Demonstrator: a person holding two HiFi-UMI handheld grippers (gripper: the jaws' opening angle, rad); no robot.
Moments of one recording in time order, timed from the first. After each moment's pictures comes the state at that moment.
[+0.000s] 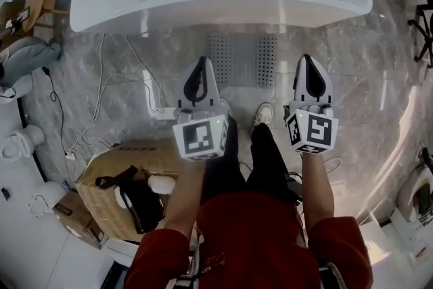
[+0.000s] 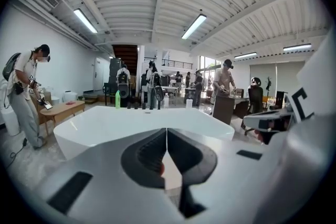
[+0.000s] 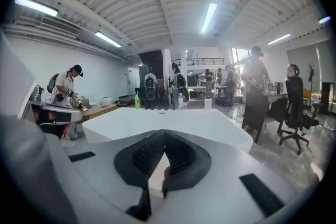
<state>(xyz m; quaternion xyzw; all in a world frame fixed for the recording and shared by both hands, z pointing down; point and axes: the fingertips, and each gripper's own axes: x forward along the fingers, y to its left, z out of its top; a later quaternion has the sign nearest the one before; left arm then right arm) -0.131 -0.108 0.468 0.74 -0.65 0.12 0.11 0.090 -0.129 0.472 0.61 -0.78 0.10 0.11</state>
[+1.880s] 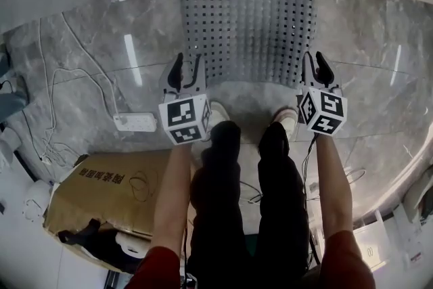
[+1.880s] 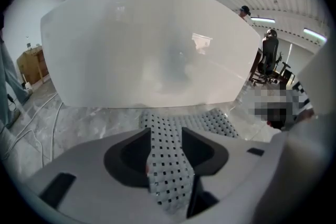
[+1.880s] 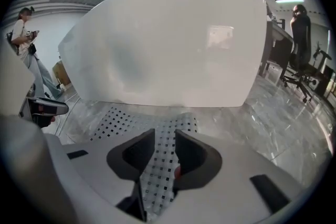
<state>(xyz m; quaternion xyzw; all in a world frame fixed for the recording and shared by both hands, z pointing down) -0.192 -0.082 1.094 0.70 -0.59 0.28 0.29 0.114 -0.107 1.108 0.57 -0.71 0.28 0.29</state>
